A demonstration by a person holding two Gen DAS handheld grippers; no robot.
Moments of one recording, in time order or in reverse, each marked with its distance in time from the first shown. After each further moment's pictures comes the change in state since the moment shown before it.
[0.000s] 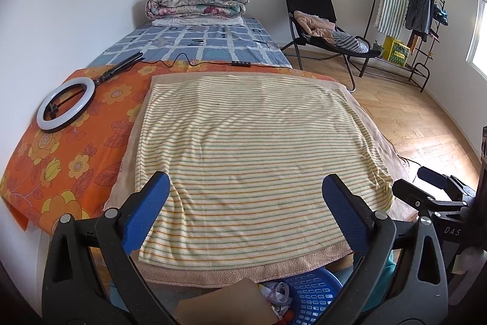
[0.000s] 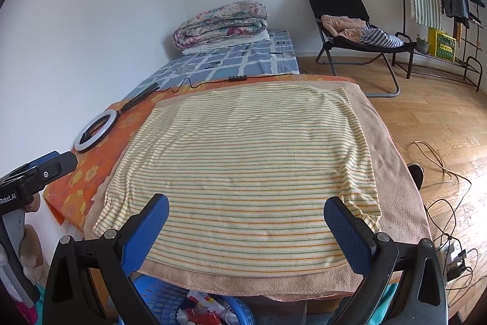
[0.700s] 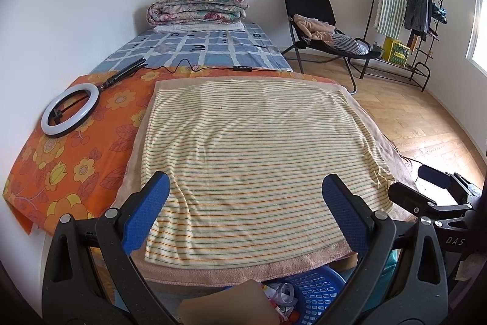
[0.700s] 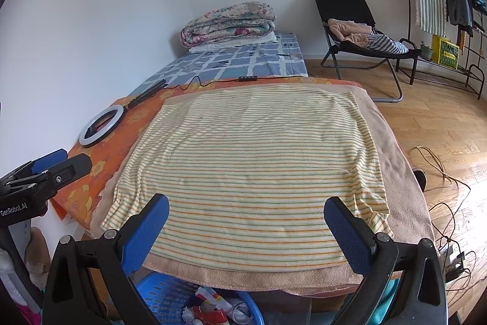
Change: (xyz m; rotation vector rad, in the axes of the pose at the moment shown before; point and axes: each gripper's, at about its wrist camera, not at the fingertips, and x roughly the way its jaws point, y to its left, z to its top) left arm -0.011 0.001 -0.002 0.021 -0.032 0.013; right arm -0.009 0.027 0.000 -0.031 -0.003 0.004
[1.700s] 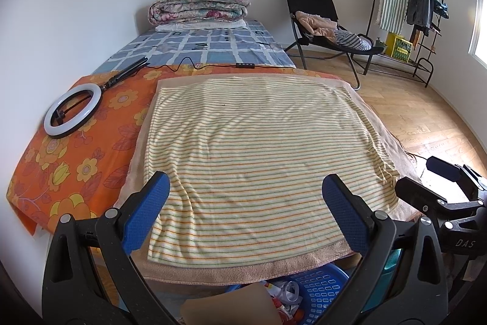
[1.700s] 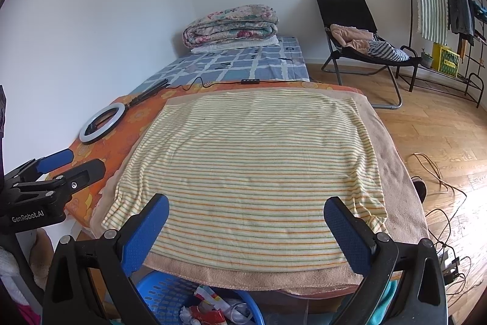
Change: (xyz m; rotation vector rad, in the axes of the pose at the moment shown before) left arm 0.002 0.002 -0.002 0.002 0.004 0.007; right arm -0.007 0.007 0.004 -0.026 -0.013 -0.011
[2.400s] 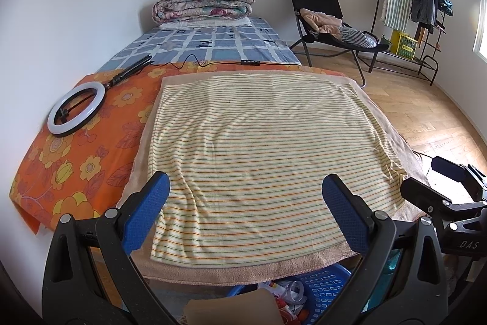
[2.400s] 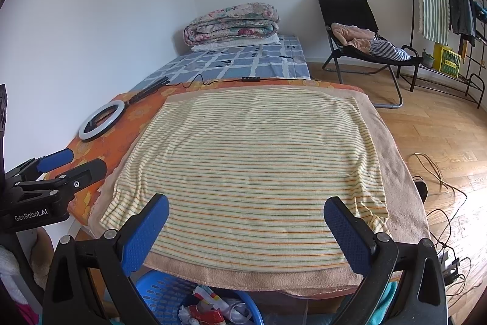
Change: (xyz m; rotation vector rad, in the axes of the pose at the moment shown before) left arm 0.004 0.016 -0.011 0.009 0.002 0.018; right arm 0.006 0.000 0.001 -0.007 0.008 0.004
